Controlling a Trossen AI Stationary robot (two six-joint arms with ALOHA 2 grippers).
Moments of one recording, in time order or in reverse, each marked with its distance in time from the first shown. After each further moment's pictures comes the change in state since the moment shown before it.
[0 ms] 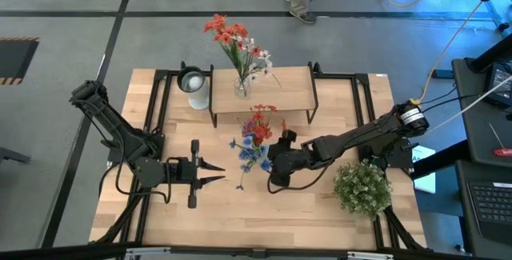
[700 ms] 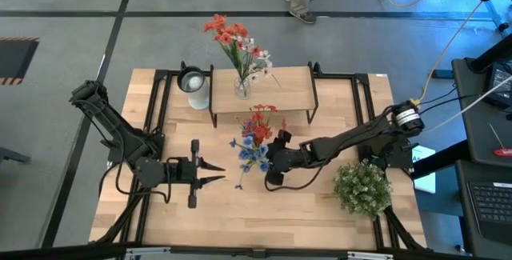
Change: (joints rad) left arm 0.001 0.000 0.000 -0.001 0.000 -0.002; right arm -0.040 0.036 -0.134 0.305 0.006 -0.021
